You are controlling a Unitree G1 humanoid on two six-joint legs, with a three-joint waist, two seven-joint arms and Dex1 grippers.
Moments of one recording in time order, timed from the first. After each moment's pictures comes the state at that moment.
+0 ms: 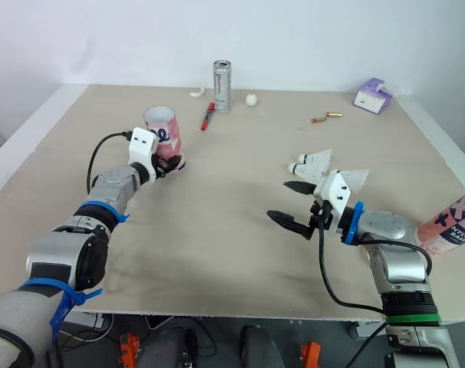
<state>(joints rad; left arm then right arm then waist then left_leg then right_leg) -1.11 0.29 0.11 1.29 -0.03 -0.12 -0.47 -0.32 -0.67 -0.09 0.08 0.39 0.08 1.06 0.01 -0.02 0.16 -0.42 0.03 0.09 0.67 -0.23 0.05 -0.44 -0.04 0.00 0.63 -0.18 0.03</state>
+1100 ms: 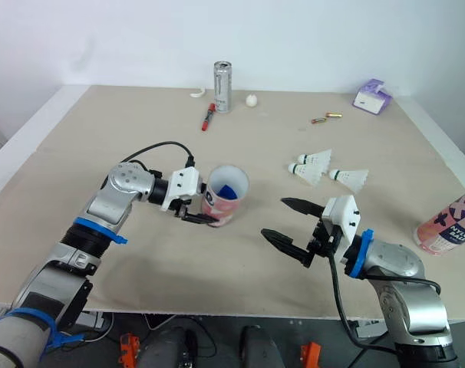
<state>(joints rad) -0.84 0.40 -0.32 0.41 -0.01 0.06 -1.35 -0.01 -0.65 -0.20 -0.35 0.58 0.26 0.93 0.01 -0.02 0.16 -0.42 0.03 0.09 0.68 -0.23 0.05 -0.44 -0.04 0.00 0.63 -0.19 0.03</state>
